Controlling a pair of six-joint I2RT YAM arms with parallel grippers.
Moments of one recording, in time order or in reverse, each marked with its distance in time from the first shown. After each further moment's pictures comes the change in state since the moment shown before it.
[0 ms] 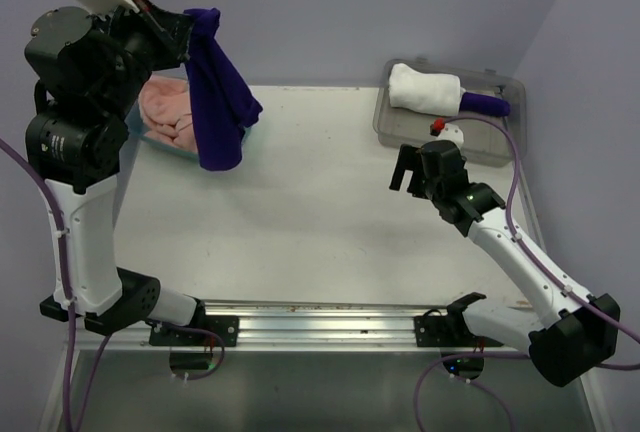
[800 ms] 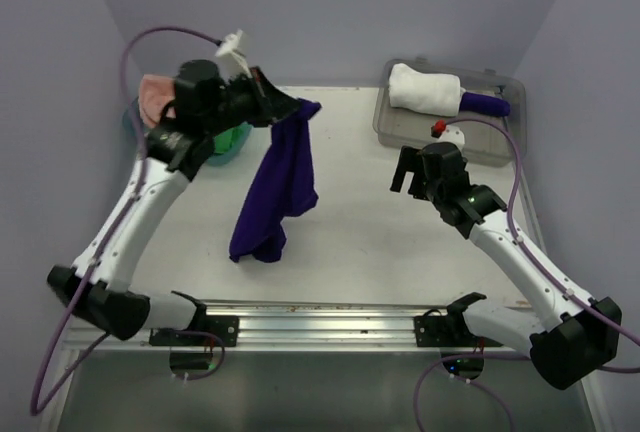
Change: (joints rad) left arm -0.115 -0.159 -0.774 0.439 0.422 -0.237; right arm 0.000 -0.016 -0.013 -0.003 -0.003 -0.002
